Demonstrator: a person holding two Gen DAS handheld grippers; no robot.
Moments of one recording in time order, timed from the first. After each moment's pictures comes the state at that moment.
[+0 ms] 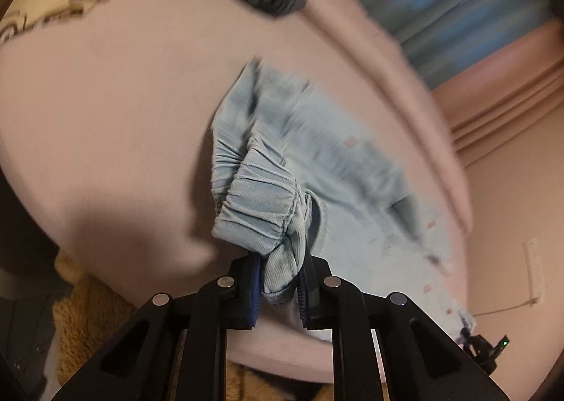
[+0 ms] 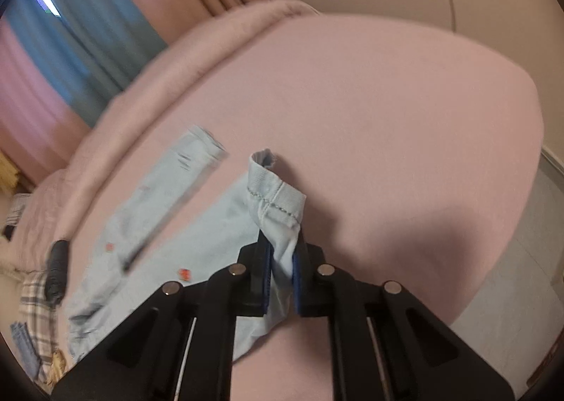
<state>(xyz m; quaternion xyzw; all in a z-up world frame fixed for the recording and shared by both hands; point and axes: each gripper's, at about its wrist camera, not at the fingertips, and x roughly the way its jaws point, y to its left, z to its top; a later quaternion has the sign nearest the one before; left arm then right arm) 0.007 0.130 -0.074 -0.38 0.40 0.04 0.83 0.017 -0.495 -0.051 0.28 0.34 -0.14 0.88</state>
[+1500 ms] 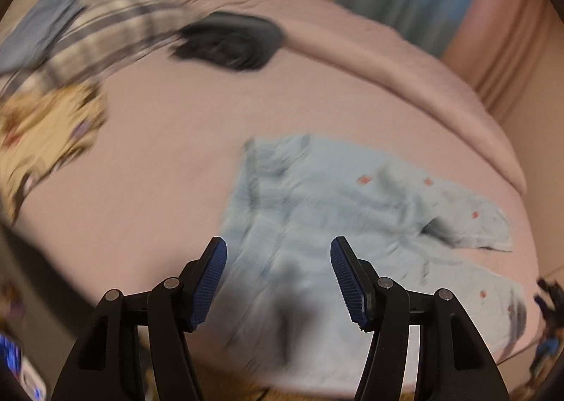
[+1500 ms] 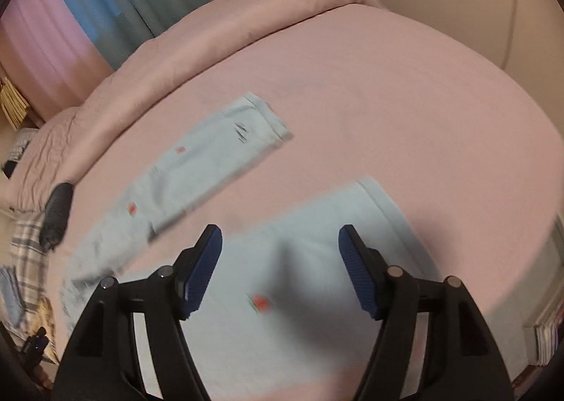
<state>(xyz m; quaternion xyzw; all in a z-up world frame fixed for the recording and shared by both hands) 0.060 0.121 -0.023 -0.19 0.43 0.10 0.88 0.086 -0.454 -0.032 0.21 0.43 -0.08 0.88</state>
